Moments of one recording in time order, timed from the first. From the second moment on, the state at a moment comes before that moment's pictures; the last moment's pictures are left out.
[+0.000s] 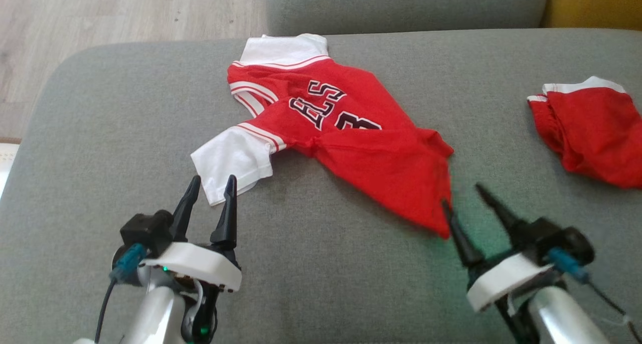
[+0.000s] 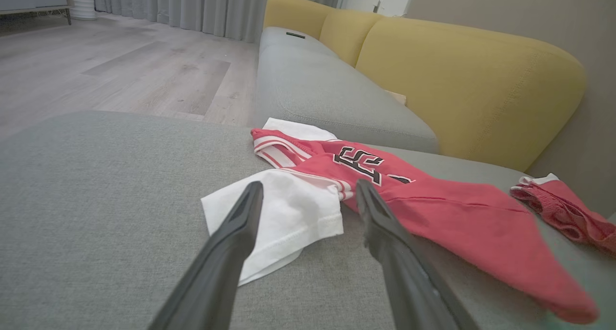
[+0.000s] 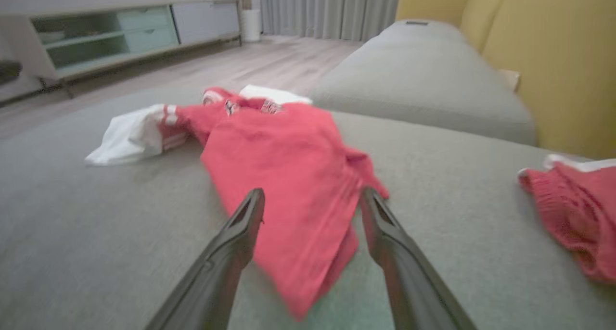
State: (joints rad) left arm -0.15 0.04 -0.22 0.34 -0.30 -0.06 -0.25; right arm -0.11 -0.22 0.31 0.32 0.16 0.13 -0.18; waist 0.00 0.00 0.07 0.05
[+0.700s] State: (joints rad) left arm -0.15 0.04 -0.23 0.39 -0.31 -0.06 -0.25; right arm -0.05 -0.05 0.05 0.18 0.11 0.13 -0.25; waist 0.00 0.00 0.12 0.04
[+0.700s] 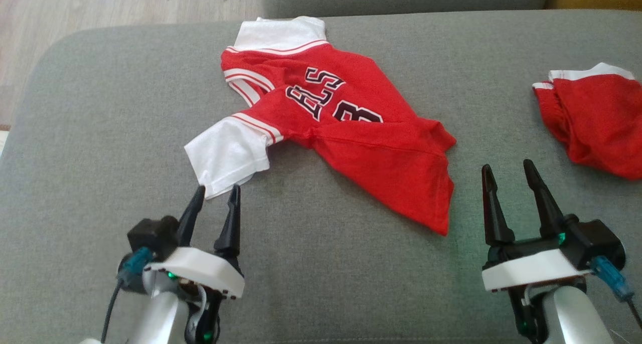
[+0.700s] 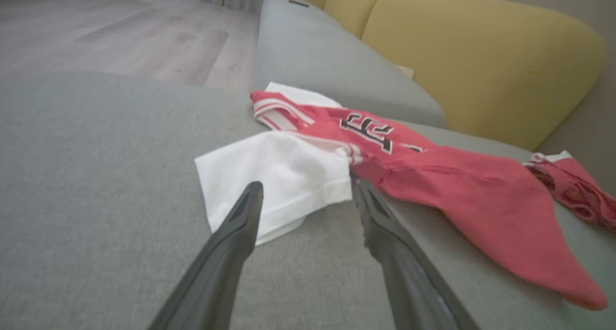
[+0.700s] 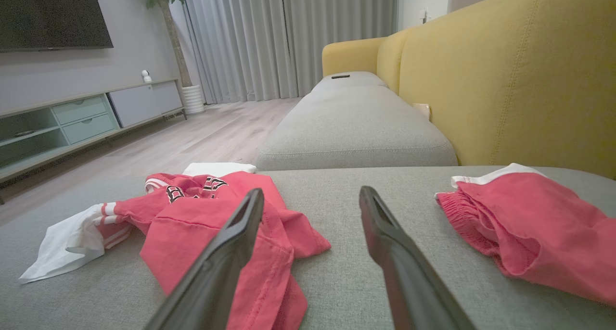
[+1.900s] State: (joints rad) left arm -0.50 0.08 -0.20 0.95 -0.36 -0.04 -0.18; right arm -0.11 -0.05 0.05 0.16 0.12 0.13 -0.25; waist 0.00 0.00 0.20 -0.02
